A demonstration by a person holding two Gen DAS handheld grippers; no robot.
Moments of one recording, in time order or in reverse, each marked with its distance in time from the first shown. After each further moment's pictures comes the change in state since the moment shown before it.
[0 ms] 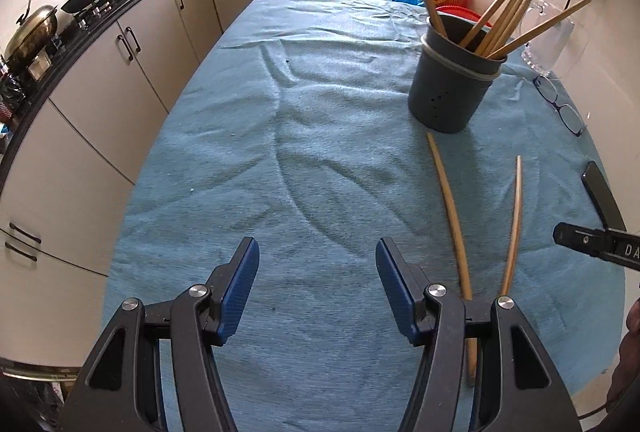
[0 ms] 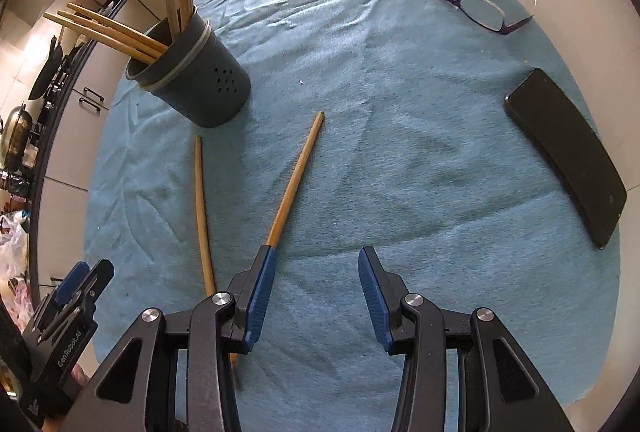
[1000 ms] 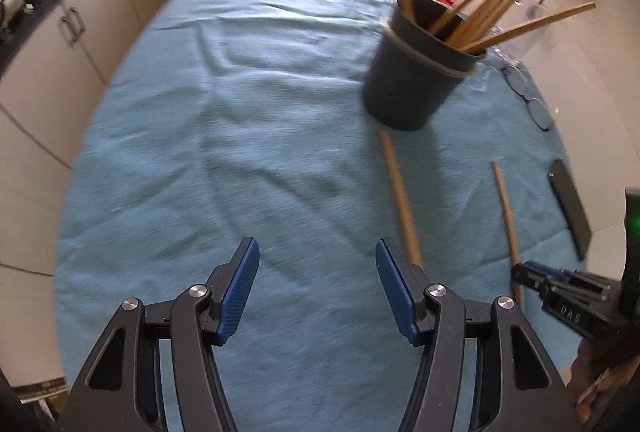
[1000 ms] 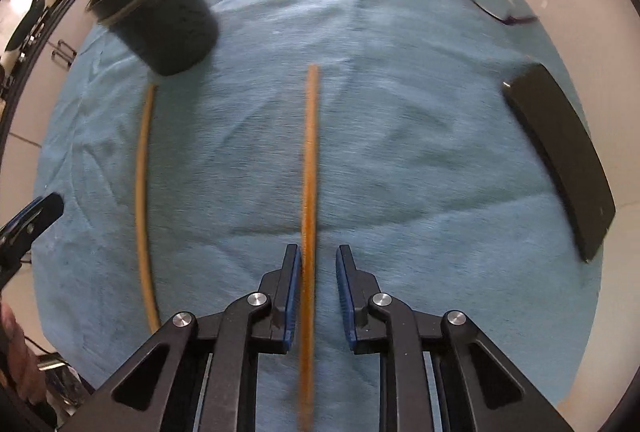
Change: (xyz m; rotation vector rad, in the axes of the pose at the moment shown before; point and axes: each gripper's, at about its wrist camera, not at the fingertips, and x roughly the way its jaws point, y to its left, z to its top) left arm 0.041 -0.025 0.037 0.018 0.126 -0.218; right arm 0.024 -0.016 -0.017 -0.088 0.080 -0.139
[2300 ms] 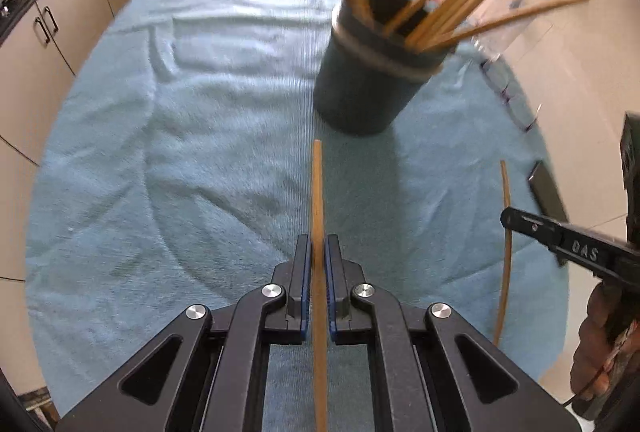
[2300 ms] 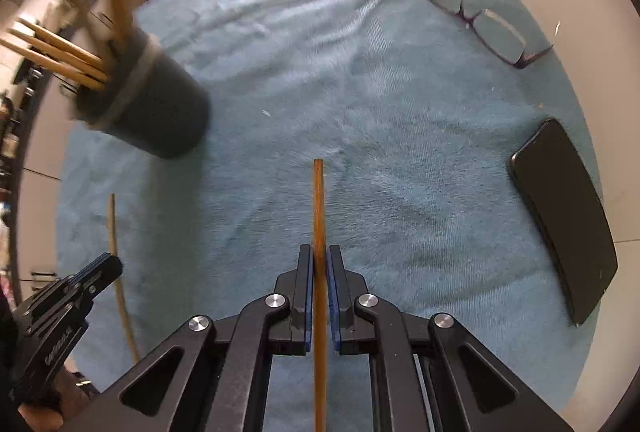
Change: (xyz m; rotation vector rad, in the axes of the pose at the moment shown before) left arm -0.007 -0.014 0.007 0.009 -0.002 -0.061; right arm -0.016 0.002 0.057 0.022 -0.077 0.107
